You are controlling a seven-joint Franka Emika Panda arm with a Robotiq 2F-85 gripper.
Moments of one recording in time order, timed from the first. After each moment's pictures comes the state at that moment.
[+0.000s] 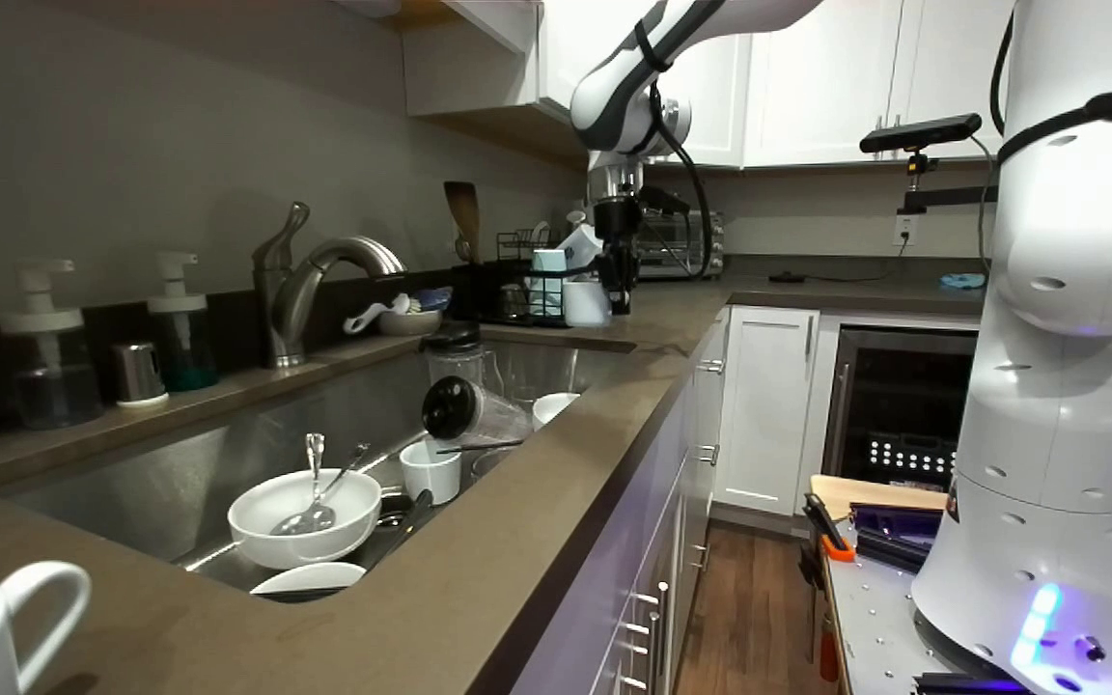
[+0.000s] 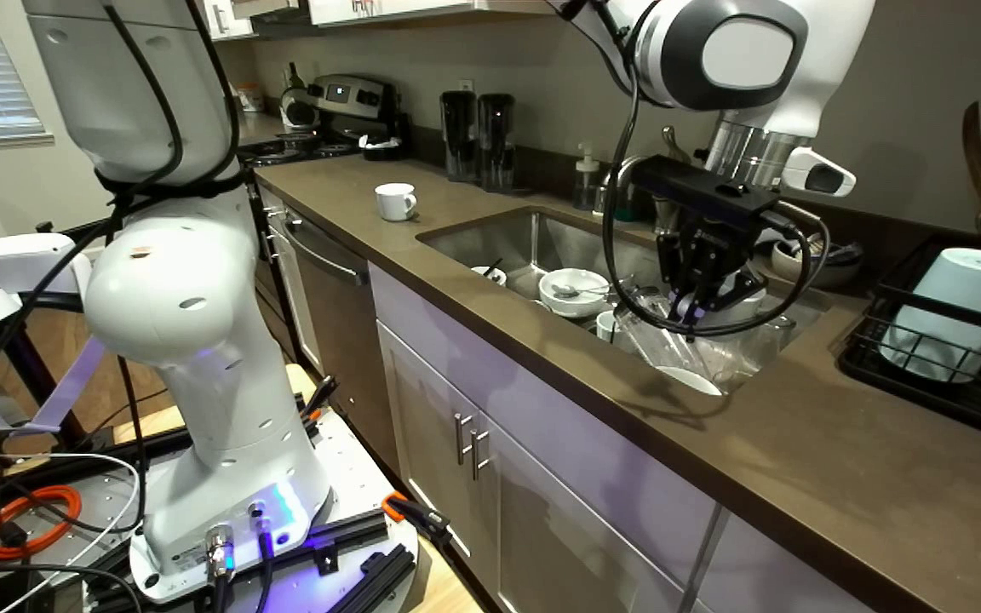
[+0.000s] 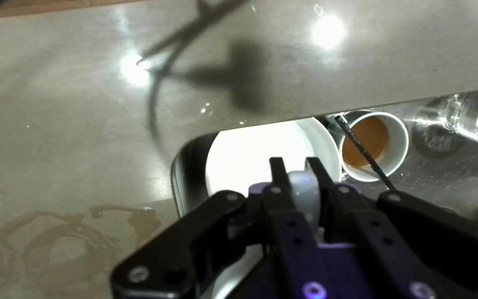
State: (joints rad) arm -0.32 0.07 -0.26 -2.04 0.05 1.98 -0.44
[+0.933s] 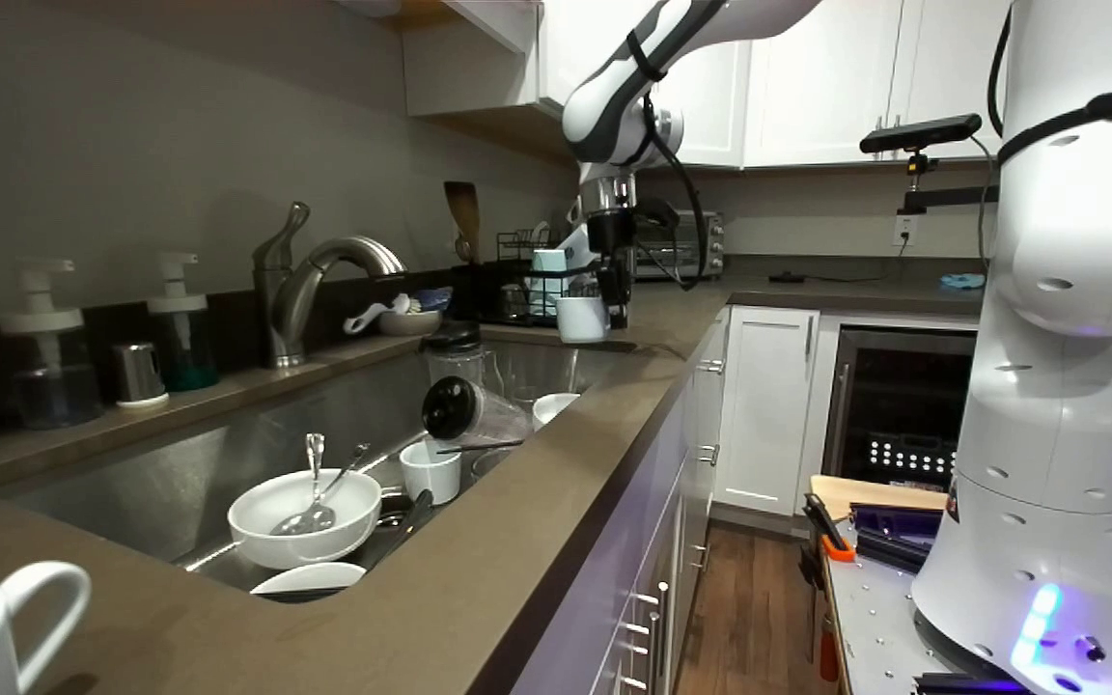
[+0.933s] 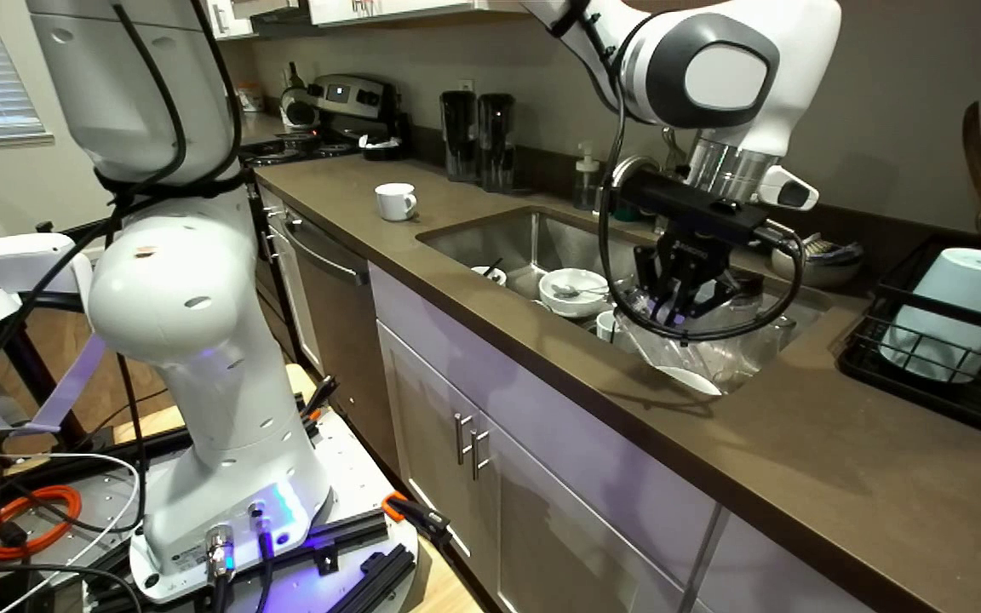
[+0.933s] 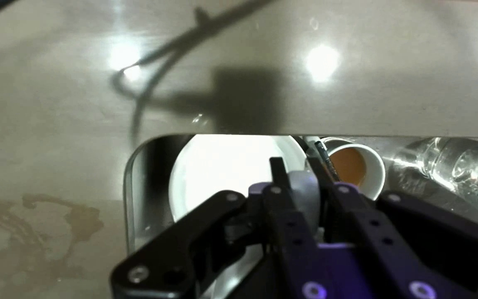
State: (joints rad) arm -0.30 0.08 -0.24 -2.08 0.03 1.98 -0.58
